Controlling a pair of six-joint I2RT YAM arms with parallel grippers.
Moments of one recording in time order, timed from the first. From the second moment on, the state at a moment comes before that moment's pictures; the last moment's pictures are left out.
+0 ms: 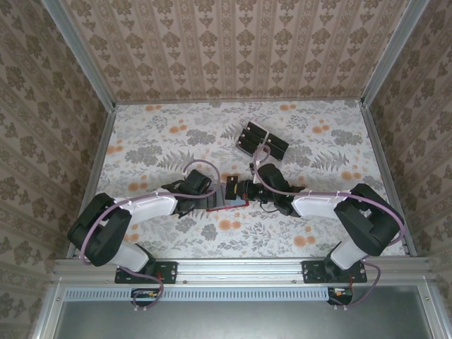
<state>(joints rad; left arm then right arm) -0.73 1.46 0.64 -0.29 -0.20 -0.61 0.68 1.56 0.63 0.36 -0.24 0.84</state>
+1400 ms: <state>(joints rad) -0.73 1.46 0.64 -0.29 -0.21 -0.61 0.68 1.72 0.54 0.66 -0.27 0.90</state>
